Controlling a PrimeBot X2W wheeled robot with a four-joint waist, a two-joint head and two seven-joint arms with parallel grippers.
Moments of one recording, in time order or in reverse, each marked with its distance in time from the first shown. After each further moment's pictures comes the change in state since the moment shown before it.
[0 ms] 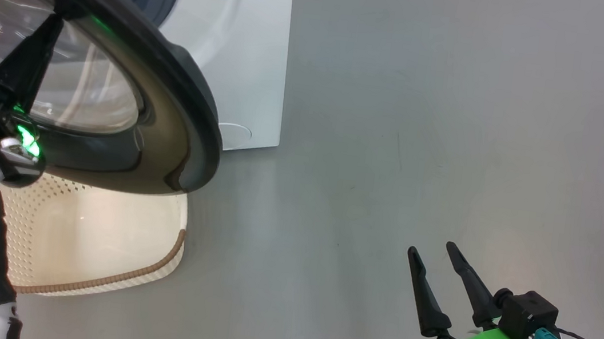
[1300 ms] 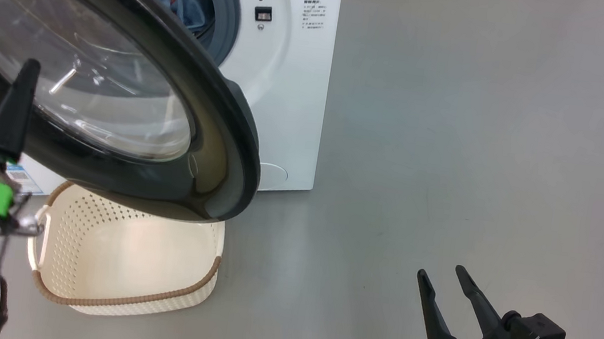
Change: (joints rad) left arm 0.301 0.103 -0.180 -0.307 0.185 -0.035 -0.364; right arm 0.067 -0.016 -0.016 -0.014 0.000 0.000 0.000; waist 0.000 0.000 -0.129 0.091
